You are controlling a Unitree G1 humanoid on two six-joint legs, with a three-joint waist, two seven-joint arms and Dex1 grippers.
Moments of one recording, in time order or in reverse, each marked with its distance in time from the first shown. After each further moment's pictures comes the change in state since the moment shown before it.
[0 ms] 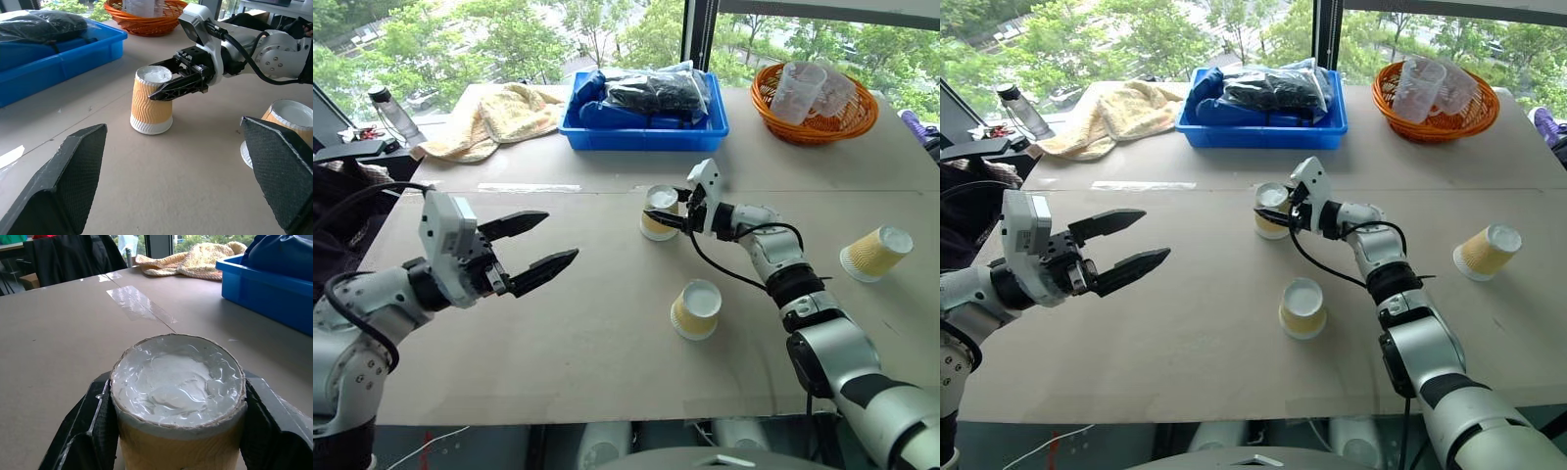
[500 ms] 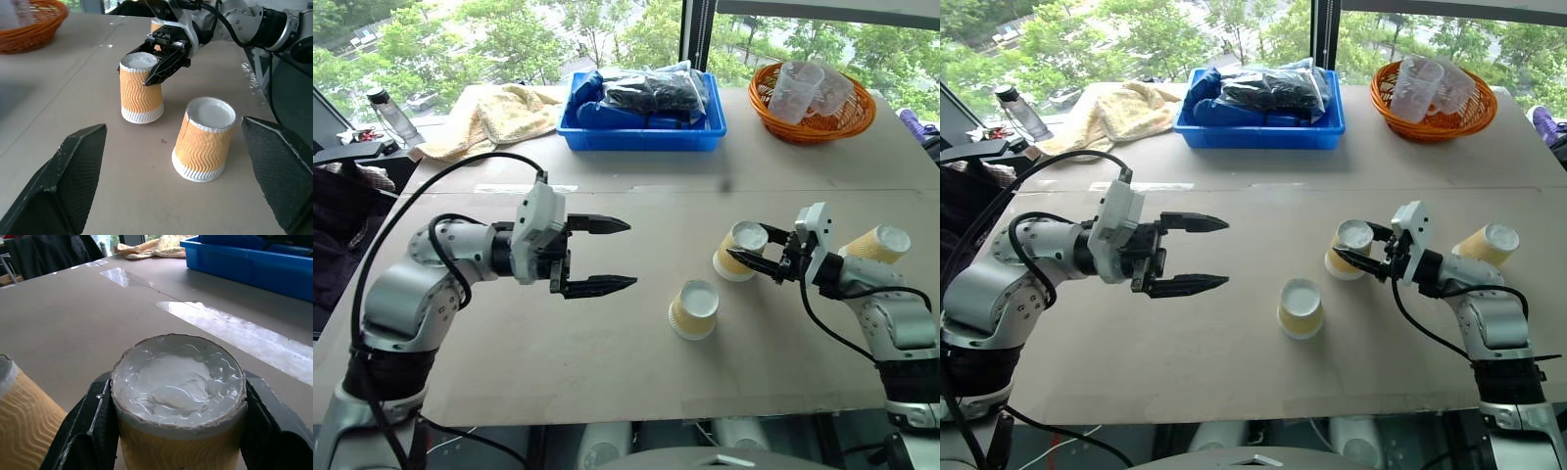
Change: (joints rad) left arm -0.431 0.000 -0.456 0.192 0.136 -0.117 -0.349; right arm 0.702 -0.385 -0.244 -0.906 0.253 0.326 0.037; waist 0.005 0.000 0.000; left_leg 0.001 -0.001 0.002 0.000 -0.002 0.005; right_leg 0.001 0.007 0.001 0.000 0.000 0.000
